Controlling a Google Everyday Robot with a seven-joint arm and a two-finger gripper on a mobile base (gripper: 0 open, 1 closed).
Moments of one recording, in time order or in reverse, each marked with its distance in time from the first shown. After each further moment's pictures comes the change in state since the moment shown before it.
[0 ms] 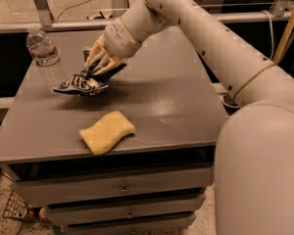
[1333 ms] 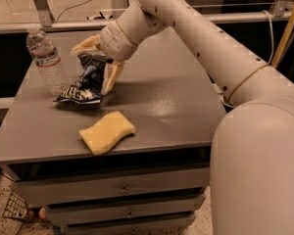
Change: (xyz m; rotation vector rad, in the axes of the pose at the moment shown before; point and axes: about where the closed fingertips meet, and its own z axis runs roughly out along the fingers) arm -0.001 -0.001 0.012 -0.010 -0.014 -0.002
